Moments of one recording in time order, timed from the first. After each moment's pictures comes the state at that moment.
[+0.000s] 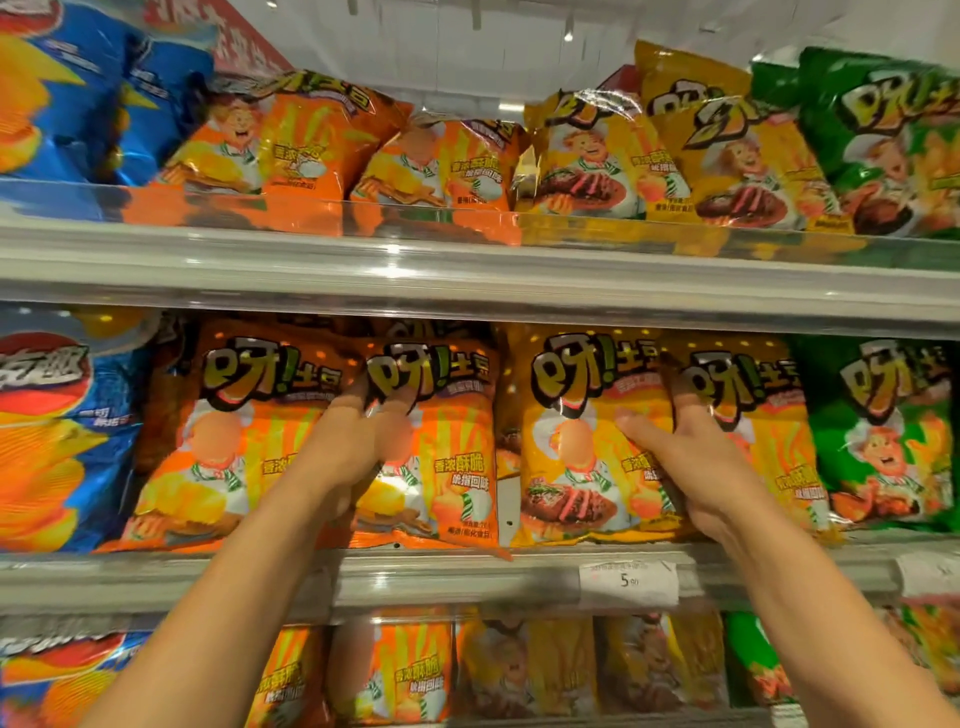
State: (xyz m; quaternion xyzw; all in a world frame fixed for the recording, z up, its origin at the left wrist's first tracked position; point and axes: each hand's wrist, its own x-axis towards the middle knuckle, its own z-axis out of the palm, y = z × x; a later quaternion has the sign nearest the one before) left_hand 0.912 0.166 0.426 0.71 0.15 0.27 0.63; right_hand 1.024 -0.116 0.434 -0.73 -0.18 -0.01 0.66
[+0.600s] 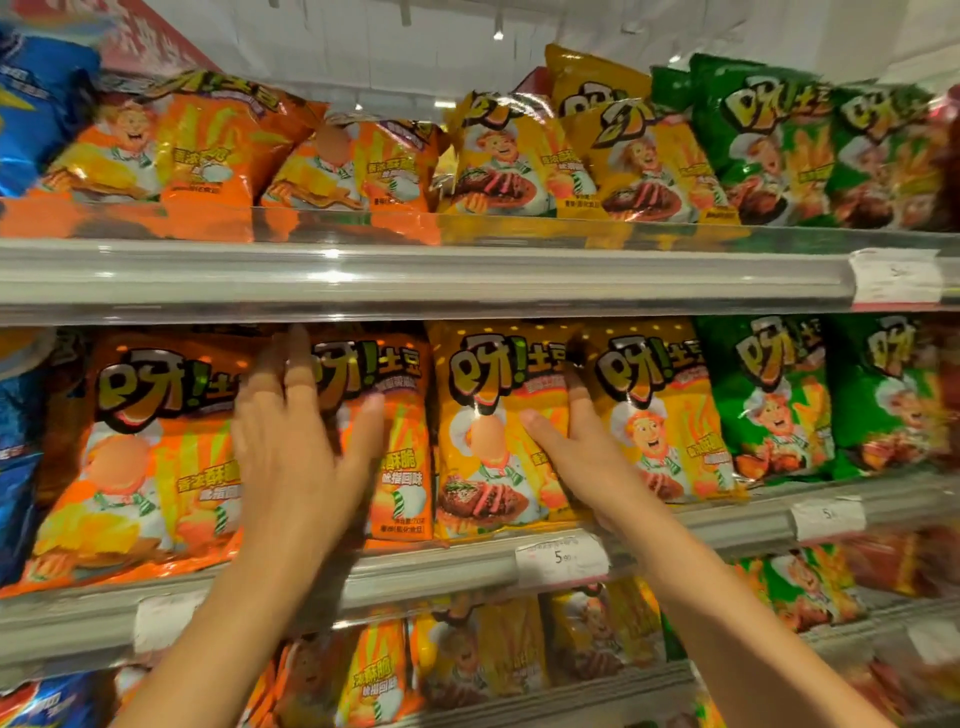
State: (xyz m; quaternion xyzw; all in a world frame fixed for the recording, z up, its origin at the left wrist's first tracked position) left_hand 0.886 0.122 0.419 0.84 0.15 0.49 0.18; right_hand 1.000 -0.101 0.425 -0.82 -0.20 -0.02 0.54
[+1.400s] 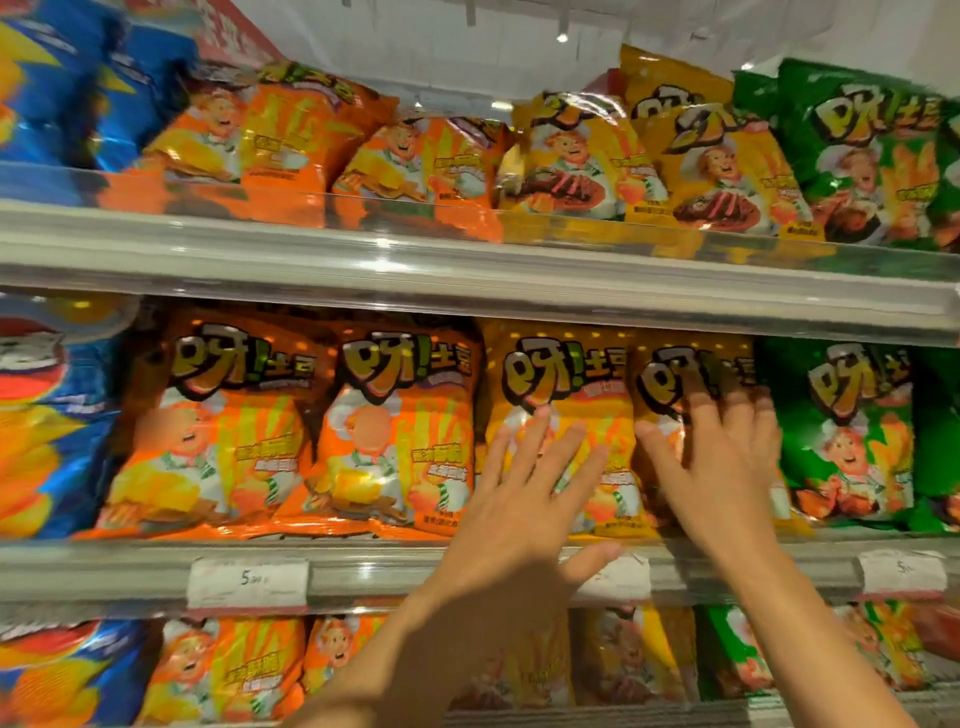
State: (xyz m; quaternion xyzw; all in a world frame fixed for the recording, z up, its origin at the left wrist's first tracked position) left_hand 0.905 0.024 0.391 0.96 -0.10 0.26 0.02; right_hand 1.012 -0.150 0.416 -0.91 -0.12 -0.33 0.21
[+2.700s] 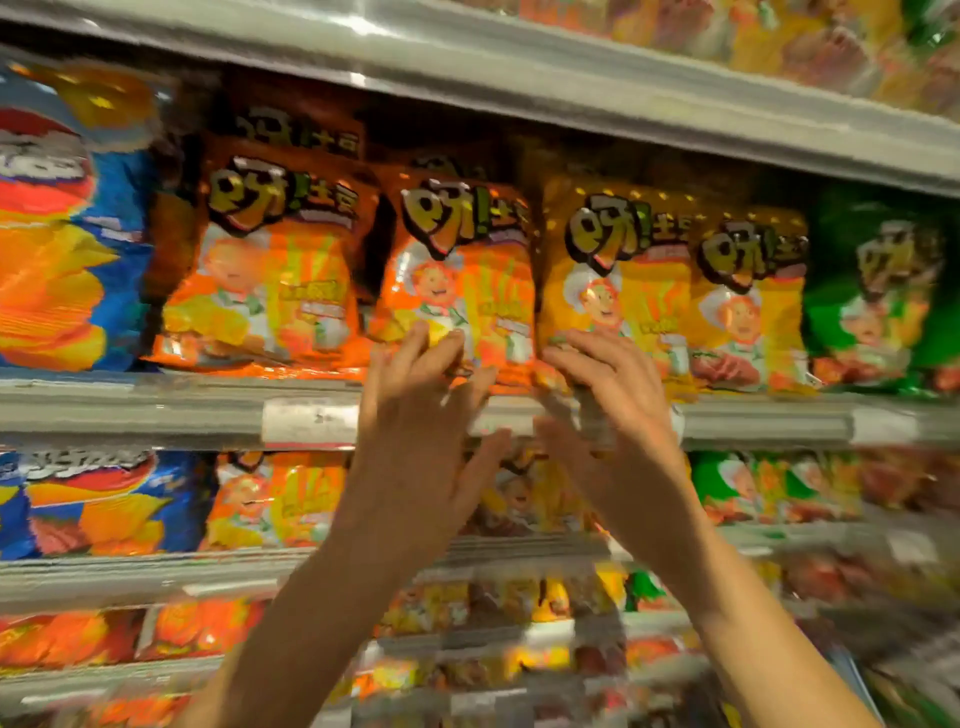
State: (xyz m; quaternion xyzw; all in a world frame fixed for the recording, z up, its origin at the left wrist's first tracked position) left_hand 0.802 0.105 0.338 0.90 -0.06 0.42 0.15; right_hand 0.877 -0.076 0.368 -0.80 -0.42 -0.29 0.32
